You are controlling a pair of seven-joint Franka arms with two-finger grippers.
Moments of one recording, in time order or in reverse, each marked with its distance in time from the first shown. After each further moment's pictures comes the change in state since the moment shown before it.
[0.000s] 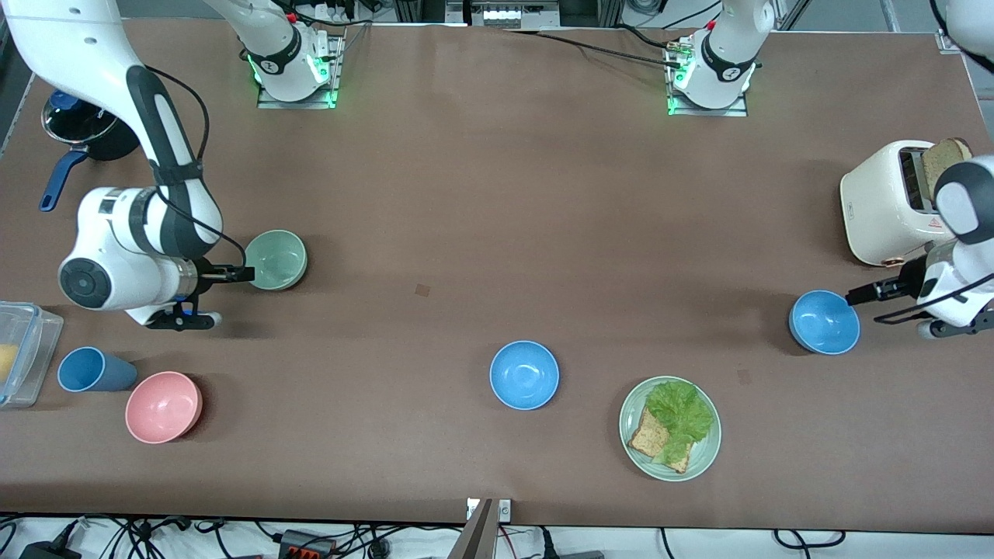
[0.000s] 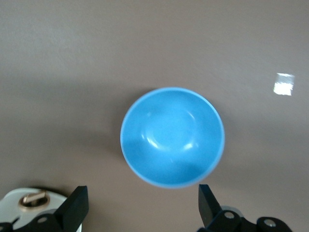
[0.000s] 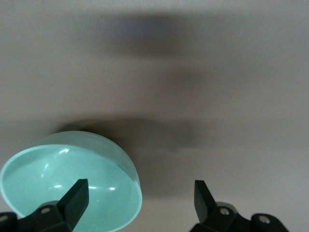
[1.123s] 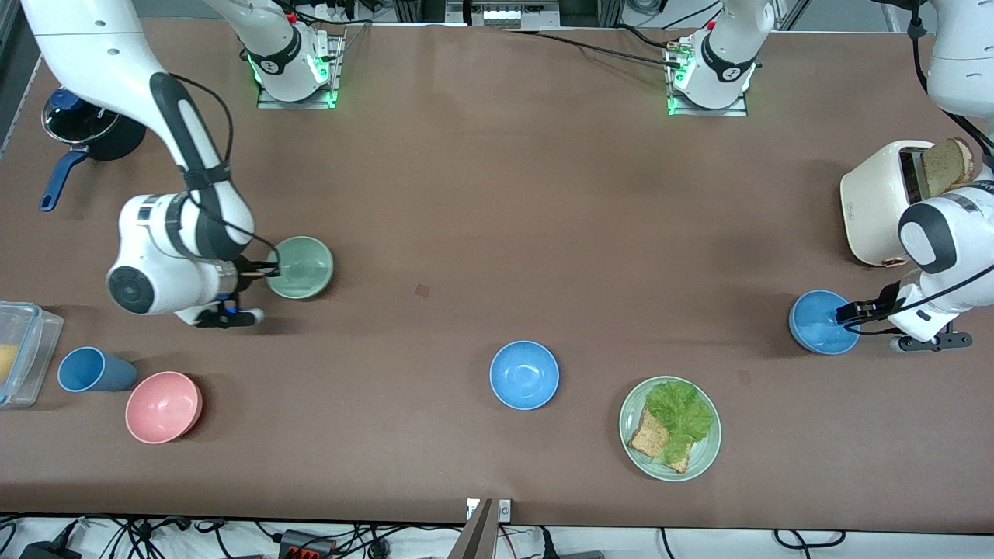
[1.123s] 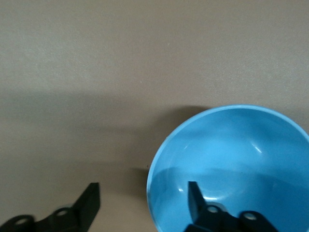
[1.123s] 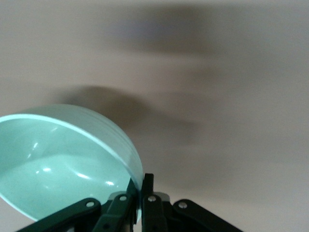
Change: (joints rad) left arm 0.057 0.172 -0.003 0.004 0.000 0.199 0.167; right arm 0.009 0.010 0.156 0.037 0.113 -0.032 0.008
